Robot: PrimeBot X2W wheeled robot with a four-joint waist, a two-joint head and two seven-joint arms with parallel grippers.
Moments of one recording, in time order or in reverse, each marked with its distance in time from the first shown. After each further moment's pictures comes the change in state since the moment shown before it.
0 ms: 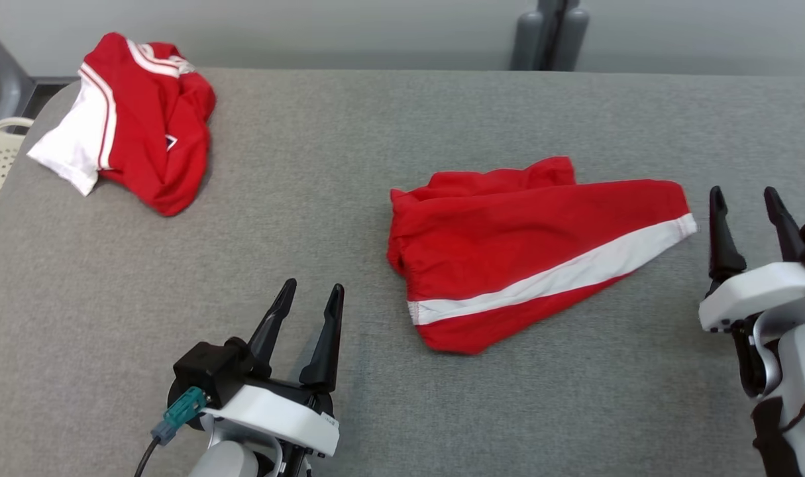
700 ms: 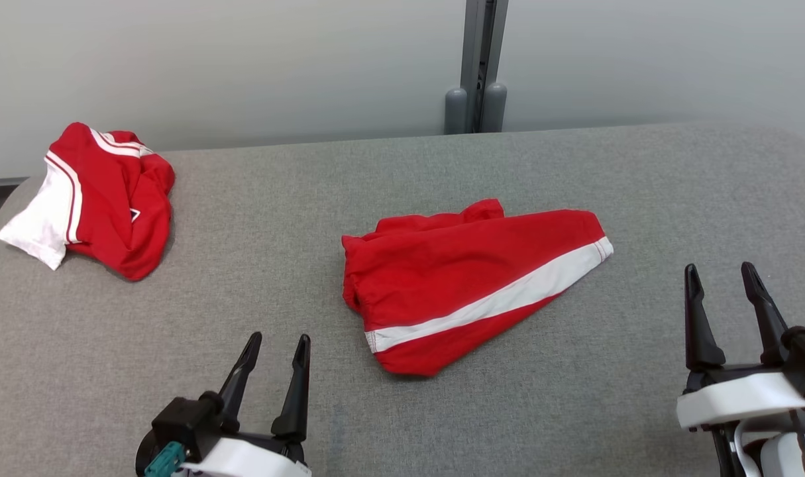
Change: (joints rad) left arm 0.143 0.000 0.091 -0.031 0.096 0.018 0.000; right arm 0.394 0.105 -0.002 -0.478 -0.046 0.001 0.000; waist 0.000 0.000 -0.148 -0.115
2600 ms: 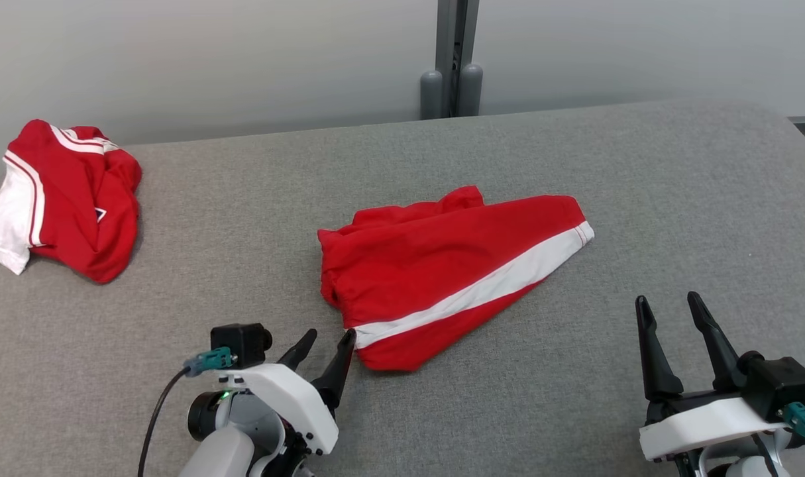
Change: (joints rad) left arm -0.258 0.000 -0.130 0.331 -0.269 -0.059 0.294; right arm 0.065 0.002 0.123 -0.007 0.102 0.000 0.000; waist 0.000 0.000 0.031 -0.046
